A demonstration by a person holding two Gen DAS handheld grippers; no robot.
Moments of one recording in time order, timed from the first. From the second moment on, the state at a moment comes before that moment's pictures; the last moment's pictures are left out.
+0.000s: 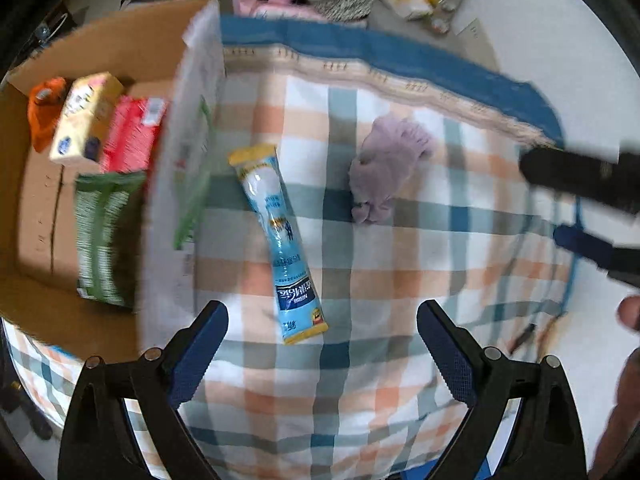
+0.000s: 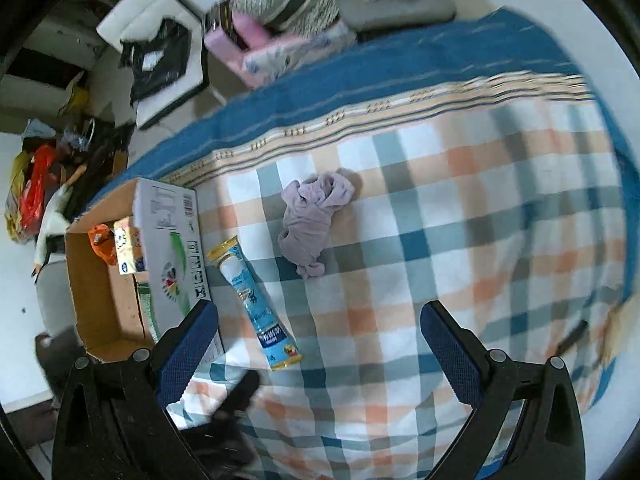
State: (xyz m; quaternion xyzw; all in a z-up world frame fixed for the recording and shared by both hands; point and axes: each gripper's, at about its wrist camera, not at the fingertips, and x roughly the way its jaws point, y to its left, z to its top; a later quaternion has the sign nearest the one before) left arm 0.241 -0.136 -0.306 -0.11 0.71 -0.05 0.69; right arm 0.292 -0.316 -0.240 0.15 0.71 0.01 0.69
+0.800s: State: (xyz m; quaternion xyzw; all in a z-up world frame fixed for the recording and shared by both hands) left arm 0.269 -0.139 -0.411 -0.06 0.75 0.05 0.66; right arm 0.357 -0.279 -0.413 0.20 0.80 0.01 0.57
